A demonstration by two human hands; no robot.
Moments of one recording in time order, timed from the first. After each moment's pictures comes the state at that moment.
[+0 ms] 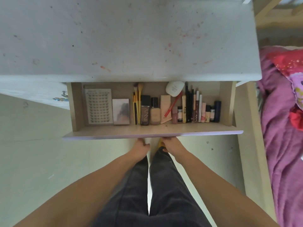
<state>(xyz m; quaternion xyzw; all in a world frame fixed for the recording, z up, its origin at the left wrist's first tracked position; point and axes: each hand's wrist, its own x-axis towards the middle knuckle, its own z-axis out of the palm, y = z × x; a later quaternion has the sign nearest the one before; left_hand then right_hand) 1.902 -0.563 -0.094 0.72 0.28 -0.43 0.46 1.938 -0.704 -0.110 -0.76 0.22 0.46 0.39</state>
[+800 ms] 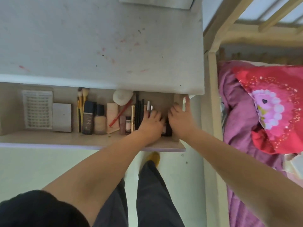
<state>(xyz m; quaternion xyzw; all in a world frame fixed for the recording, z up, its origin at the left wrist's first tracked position) 2.061 -0.777 -0.120 0.96 -0.13 -0.25 0.04 2.104 -0.903 -0.079 -0.87 -0.37 0.16 -0.28</state>
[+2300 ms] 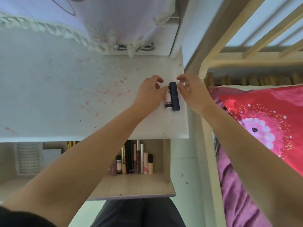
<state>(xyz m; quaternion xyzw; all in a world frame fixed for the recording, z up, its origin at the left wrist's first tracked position) 2.268 -0.761 -0.003 0.87 0.13 -0.08 0.47 2.305 -0.915 -0.001 -0.93 -0.13 0.09 0.33</state>
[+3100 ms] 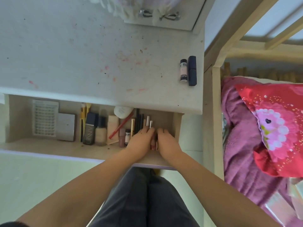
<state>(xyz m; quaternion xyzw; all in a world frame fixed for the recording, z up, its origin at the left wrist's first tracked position) 2.051 -0.755 -0.111 0.94 0.02 -0.24 0.25 2.089 -0.873 -0.084 -0.90 -0.18 0.36 0.13</state>
